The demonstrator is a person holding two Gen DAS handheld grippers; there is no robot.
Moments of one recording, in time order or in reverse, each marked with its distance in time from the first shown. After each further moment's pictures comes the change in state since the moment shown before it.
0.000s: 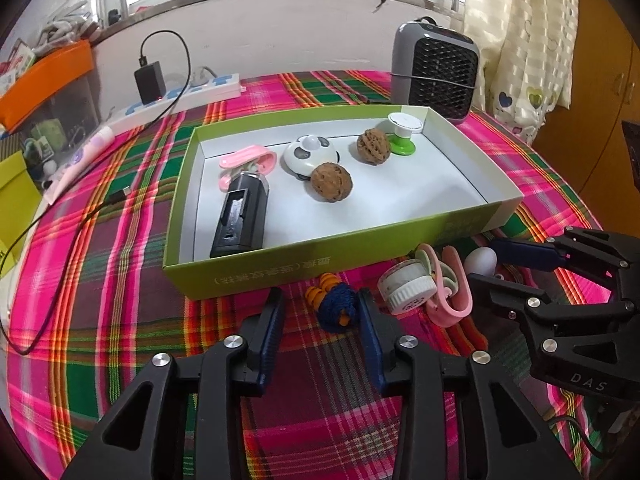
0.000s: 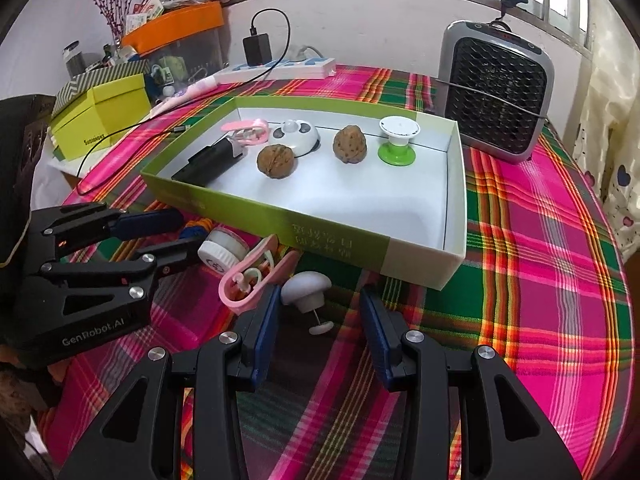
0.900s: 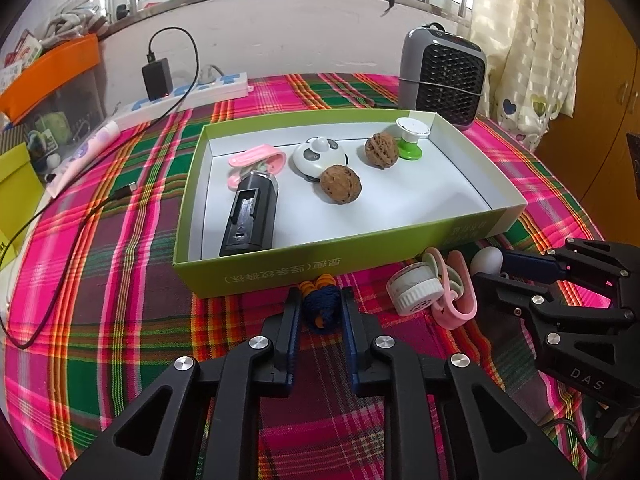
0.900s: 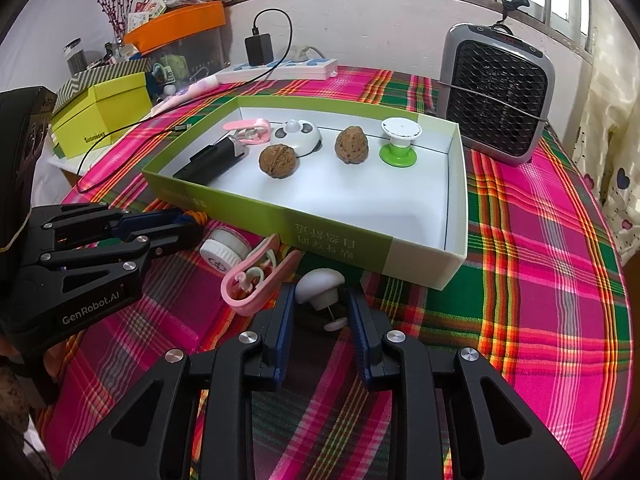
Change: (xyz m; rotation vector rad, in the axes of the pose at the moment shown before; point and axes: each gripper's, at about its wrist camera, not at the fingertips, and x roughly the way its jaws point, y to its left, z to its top) left arm -0.001 0.004 -0.001 -0.018 -0.005 0.002; right arm 0.000 0.002 0.000 -0.009 -0.002 -0.005
